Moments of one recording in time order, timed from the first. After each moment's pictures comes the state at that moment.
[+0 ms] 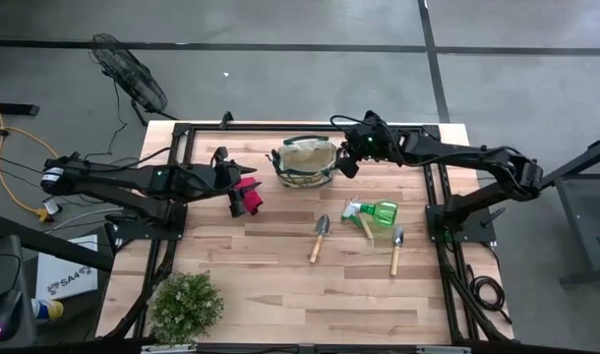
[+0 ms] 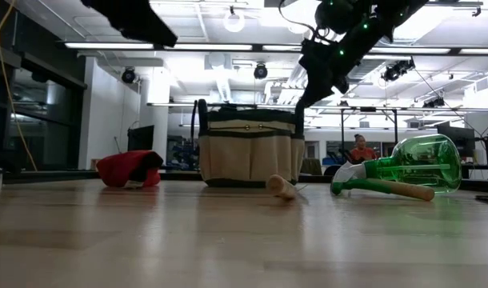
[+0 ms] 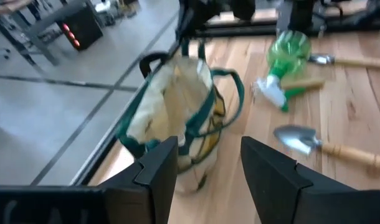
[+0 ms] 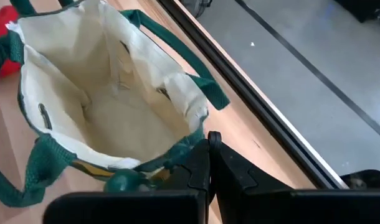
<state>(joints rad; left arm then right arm) -0.08 0.91 0.80 -0.28 -0.50 0.02 -0.44 1.37 0.95 -0.26 0.17 0.03</state>
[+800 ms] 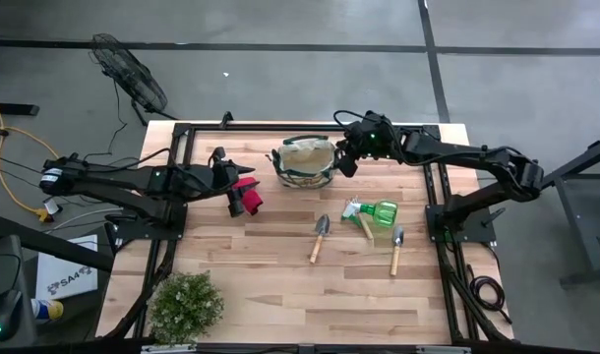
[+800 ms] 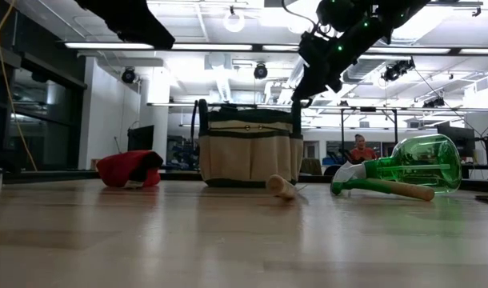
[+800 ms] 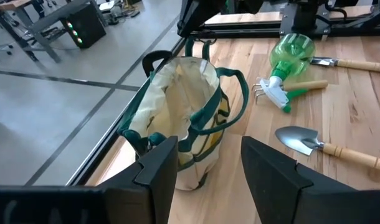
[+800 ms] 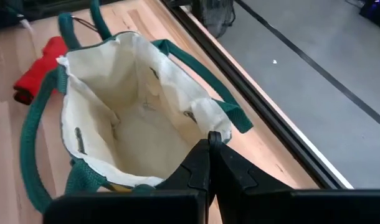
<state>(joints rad) -0.08 0.88 0.77 -0.29 -0.51 -0.01 -0.45 1.36 0.95 -0.19 0.05 0.02</state>
